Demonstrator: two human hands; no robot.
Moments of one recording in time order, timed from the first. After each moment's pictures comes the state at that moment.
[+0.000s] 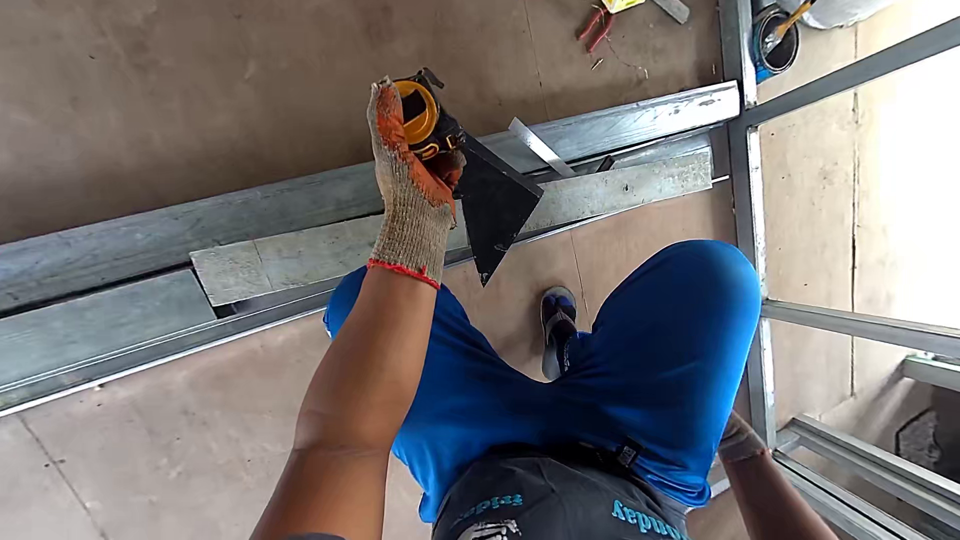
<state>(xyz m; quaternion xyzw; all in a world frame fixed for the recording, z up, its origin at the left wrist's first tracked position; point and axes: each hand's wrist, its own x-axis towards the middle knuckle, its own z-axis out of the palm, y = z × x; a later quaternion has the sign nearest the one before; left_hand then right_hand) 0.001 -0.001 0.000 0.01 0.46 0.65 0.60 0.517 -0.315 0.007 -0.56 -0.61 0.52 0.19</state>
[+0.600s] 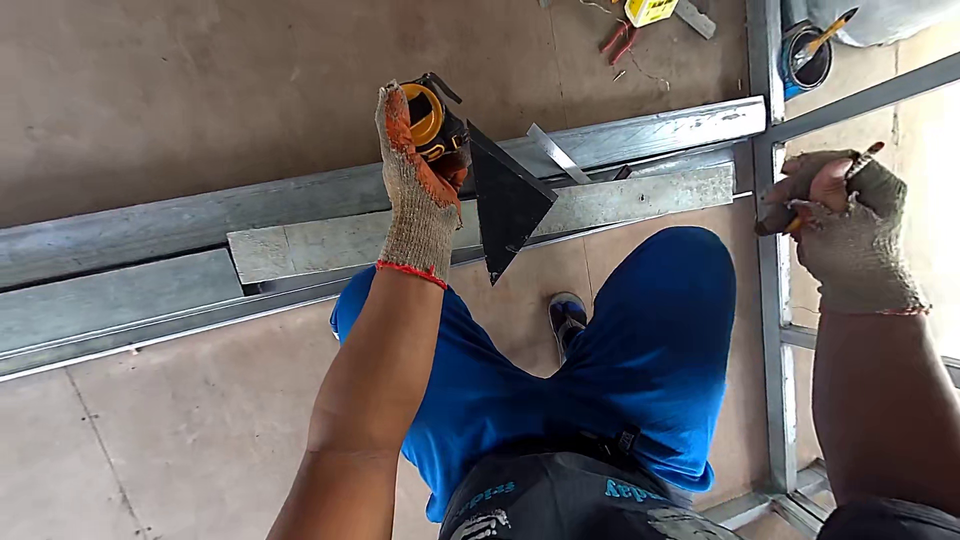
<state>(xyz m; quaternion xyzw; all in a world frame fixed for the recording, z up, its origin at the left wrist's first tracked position) -0.003 -0.016 0.015 0.01 0.50 0.66 0.56 0.445 -0.007 0.113 -0.58 -0.68 0.35 0.29</state>
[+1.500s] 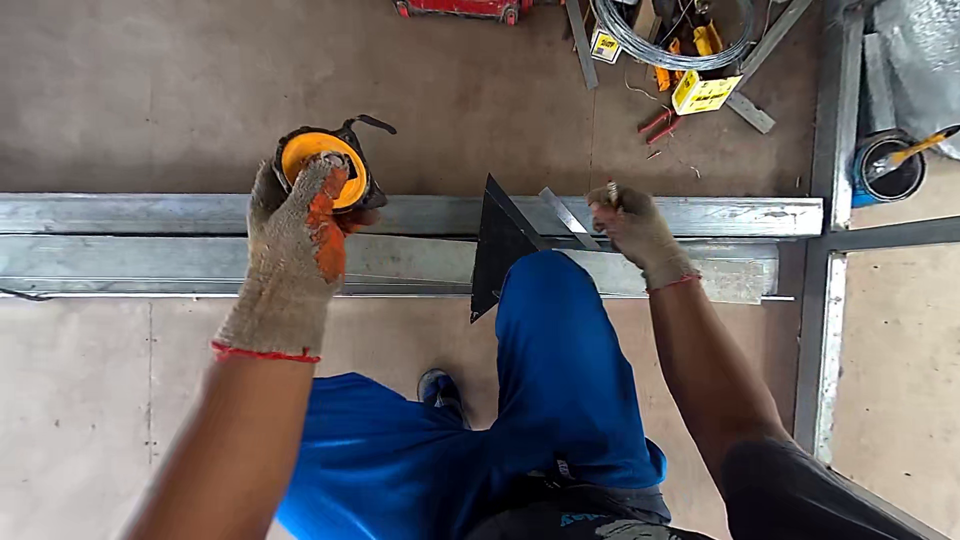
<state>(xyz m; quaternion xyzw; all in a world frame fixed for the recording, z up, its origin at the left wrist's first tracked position) -0.019 -0.061 0.106 0.22 0.67 0.62 0.35 0.334 0.139 -0.022 -0.46 -0.65 0.58 0.18</state>
